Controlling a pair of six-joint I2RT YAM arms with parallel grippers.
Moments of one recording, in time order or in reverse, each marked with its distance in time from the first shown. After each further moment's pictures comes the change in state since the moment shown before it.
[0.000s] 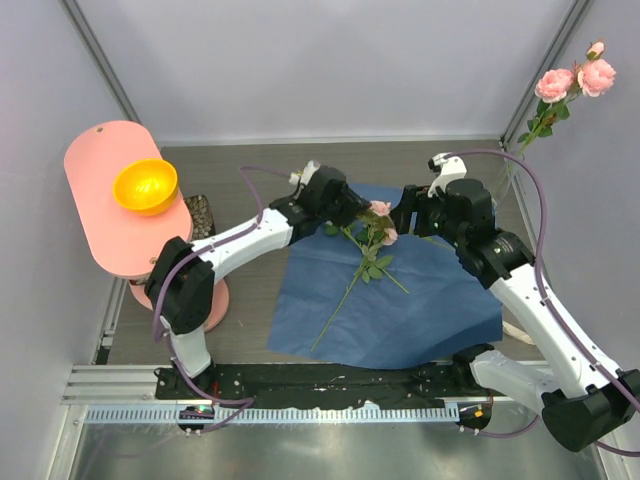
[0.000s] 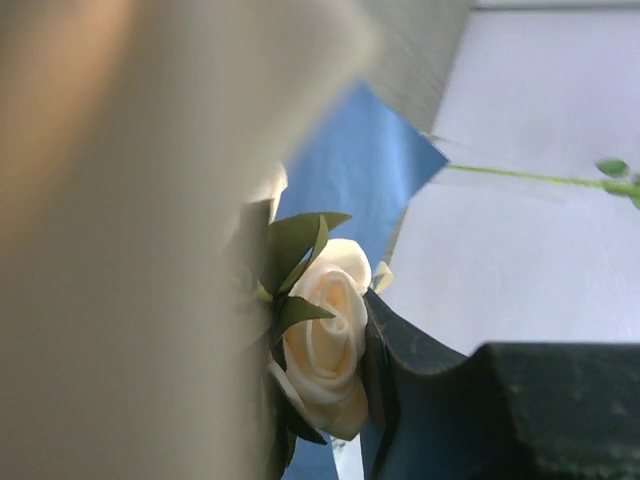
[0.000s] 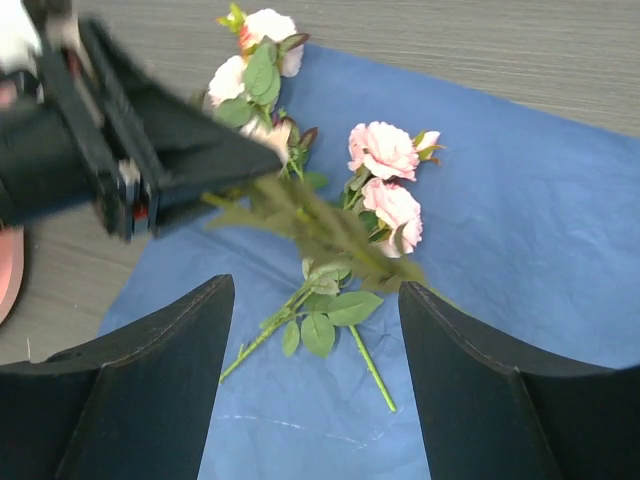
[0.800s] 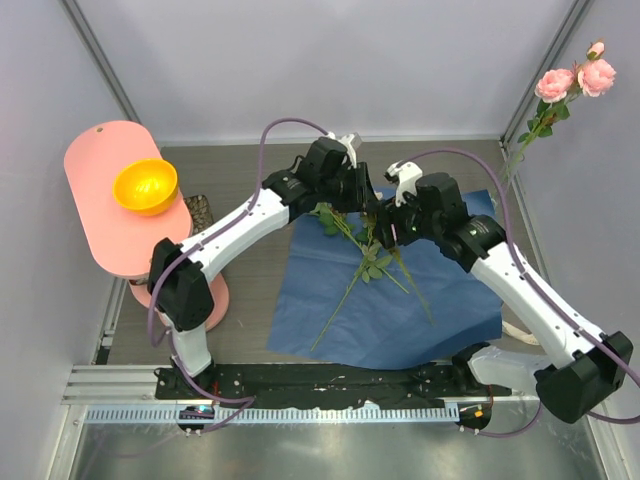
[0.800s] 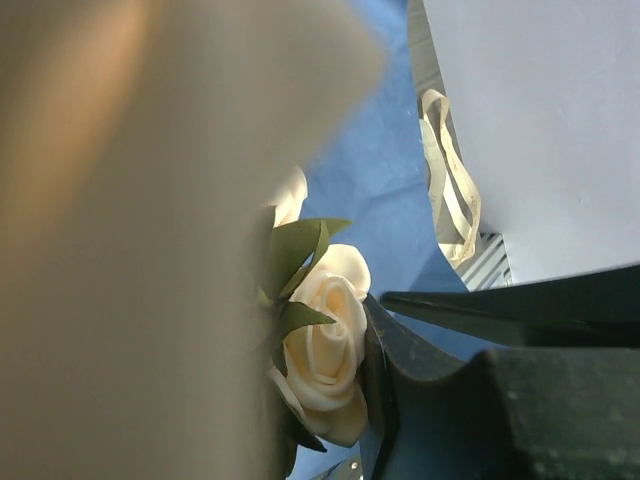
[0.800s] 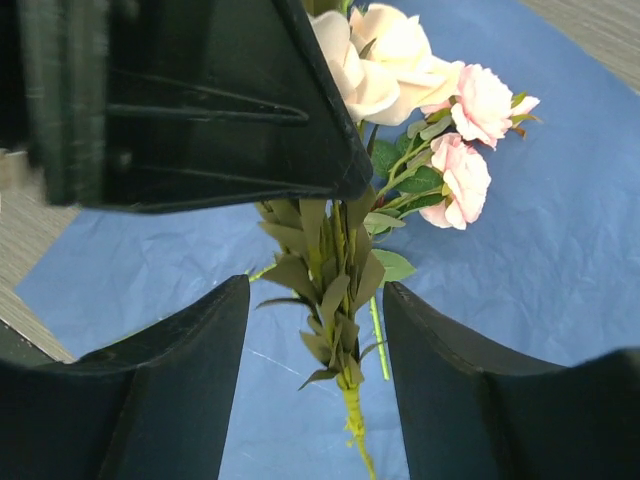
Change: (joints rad) left arm 0.019 0.044 0.373 -0.275 0.360 0.761; right arm 0.082 0.126 0.090 -0.145 -0.165 -0.210
